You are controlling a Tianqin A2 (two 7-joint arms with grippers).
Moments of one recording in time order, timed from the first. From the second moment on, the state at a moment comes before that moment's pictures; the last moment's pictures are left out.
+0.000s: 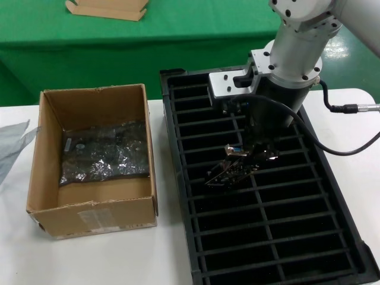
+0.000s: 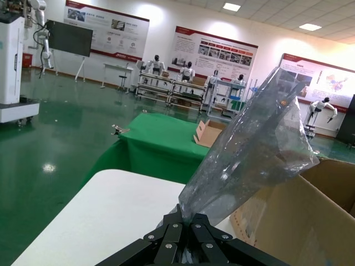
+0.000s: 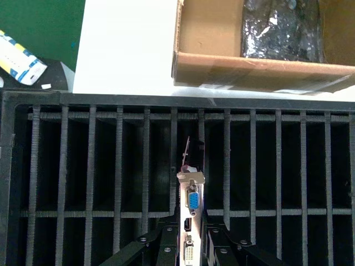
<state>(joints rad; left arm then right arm) -0.66 -0.53 1.02 -0.07 -2.34 1.04 0.77 1.69 0.14 -2.75 0.80 1.20 -1.57 0.43</state>
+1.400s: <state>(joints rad) -0.65 -0.52 1.03 -0.10 -2.35 1.03 0.77 1.69 0.09 -2.75 0.71 1.17 -1.57 0.33</state>
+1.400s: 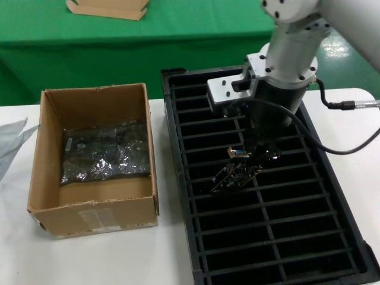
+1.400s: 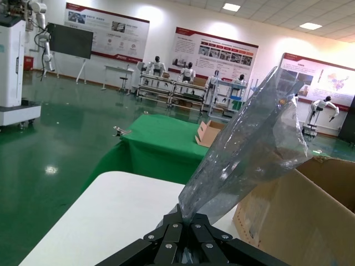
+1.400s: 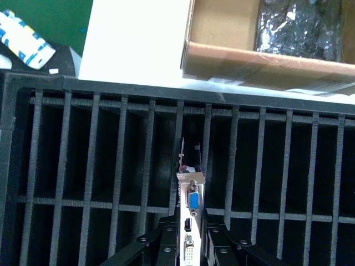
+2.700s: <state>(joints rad) -0.64 -0.53 1.02 -0.06 -2.36 1.04 0.78 1.68 0.00 -2.75 0.69 1.11 -1.57 0.30</state>
